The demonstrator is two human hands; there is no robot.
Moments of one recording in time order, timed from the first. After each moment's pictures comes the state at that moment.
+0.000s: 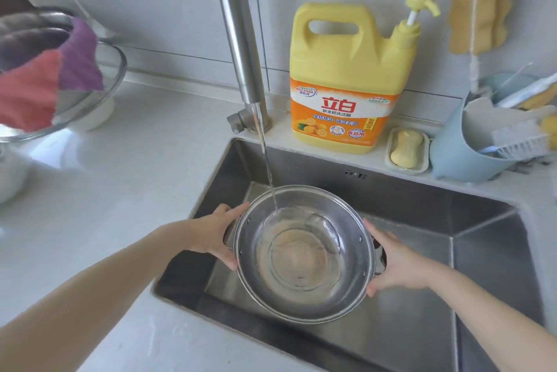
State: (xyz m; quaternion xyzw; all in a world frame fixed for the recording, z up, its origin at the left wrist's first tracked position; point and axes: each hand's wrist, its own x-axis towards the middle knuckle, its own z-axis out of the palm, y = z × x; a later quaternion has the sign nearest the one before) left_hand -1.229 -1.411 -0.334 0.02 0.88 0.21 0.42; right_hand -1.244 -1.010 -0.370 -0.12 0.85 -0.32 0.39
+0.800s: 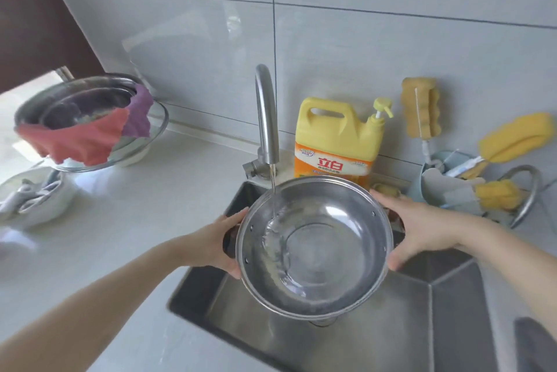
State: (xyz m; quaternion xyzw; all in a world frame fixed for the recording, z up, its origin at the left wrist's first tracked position) left_hand -1.203 -1.407 -0.233 0.03 0.90 0.33 0.27; right_hand -1.300 -1.005 -0.158 -0.26 0.89 -0.21 0.31
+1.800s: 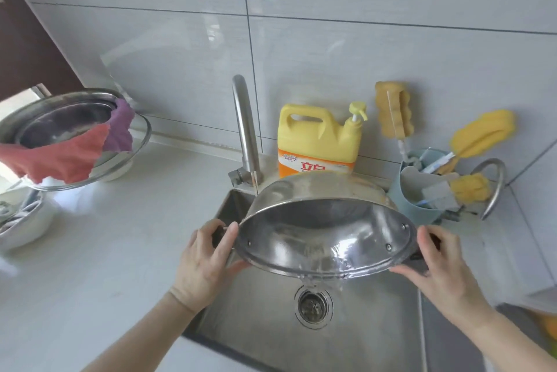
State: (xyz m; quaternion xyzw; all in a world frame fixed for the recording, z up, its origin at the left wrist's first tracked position) left_hand -1.175 -1.354 -0.246 0.15 0.90 0.10 -0.40; right_hand -1.219 -0.954 -0.227 -0.26 0.91 -0.18 -0.28
